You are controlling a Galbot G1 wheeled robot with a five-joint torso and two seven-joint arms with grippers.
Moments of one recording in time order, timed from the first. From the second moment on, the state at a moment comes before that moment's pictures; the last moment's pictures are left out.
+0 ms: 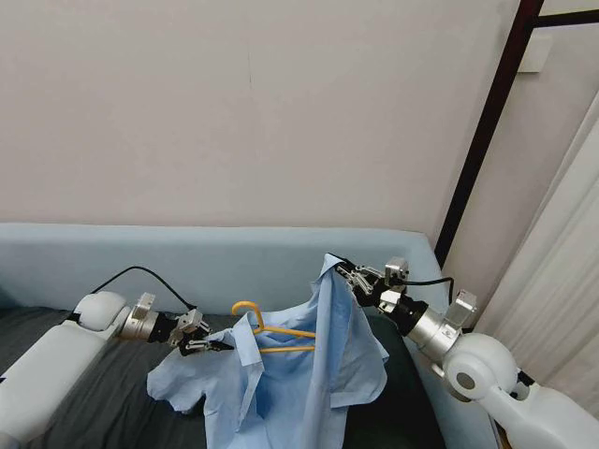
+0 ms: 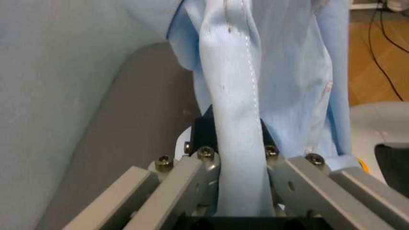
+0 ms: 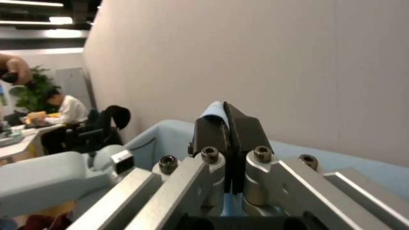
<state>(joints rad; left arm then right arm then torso) 0.49 -0.80 -0.02 -1.11 -0.41 -0.12 1.37 -0.80 0.76 0.01 2.03 1.05 0.02 -0.26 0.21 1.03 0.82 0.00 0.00</state>
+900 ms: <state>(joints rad) 0.45 -0.75 0.02 -1.36 -0.82 -0.09 1.03 -1.03 0.74 -0.01 2.03 0.69 0.07 -0.29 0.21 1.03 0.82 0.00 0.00</state>
